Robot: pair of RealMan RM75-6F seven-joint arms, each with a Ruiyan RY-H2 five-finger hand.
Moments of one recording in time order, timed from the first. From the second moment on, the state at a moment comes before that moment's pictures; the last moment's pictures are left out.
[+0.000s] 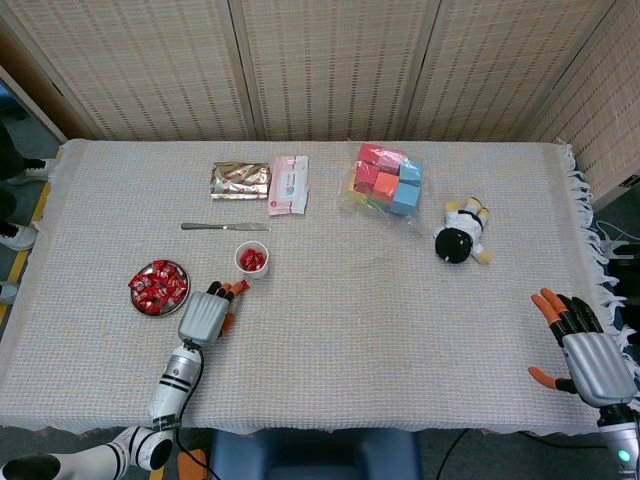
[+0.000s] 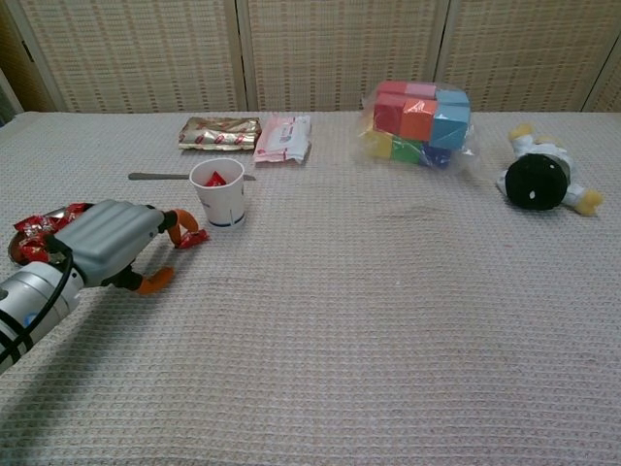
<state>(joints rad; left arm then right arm) -0.57 -1.91 -0.10 -0.97 1.33 1.20 0.38 0.09 -1.00 -0.02 -1.70 -1.55 1.39 0.04</state>
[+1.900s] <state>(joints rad) -0.61 -1.99 -0.14 -0.83 1.38 1.18 0.42 0.10 -1.00 -0.02 -1.71 -1.54 1.37 0.02</state>
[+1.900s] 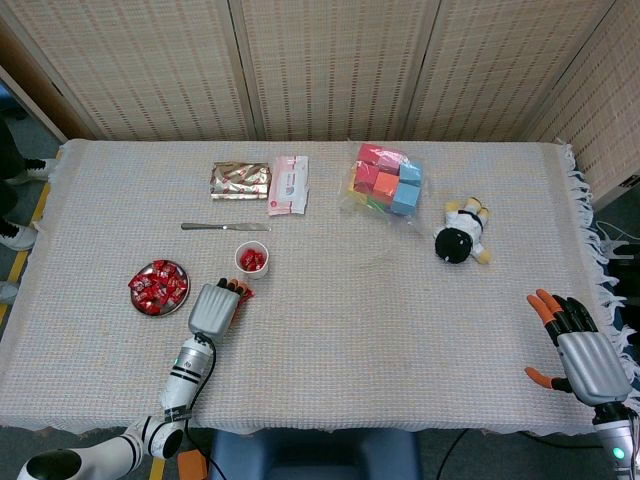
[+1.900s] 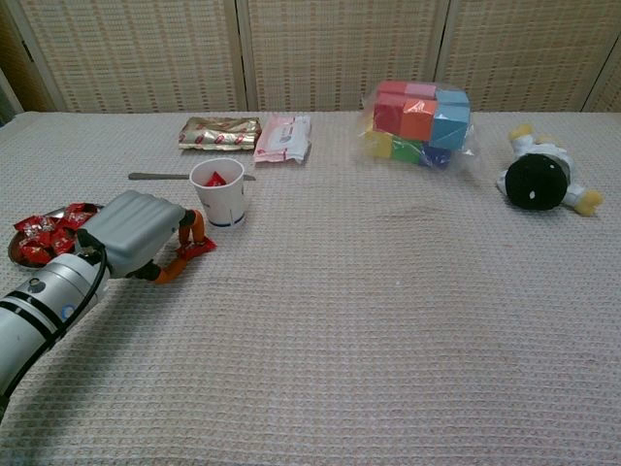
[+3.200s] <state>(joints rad) -0.63 -1.73 -0.26 -1.23 1.36 1.27 0.54 0.10 -1.00 -0.01 -1.71 -1.54 1.36 0.02</state>
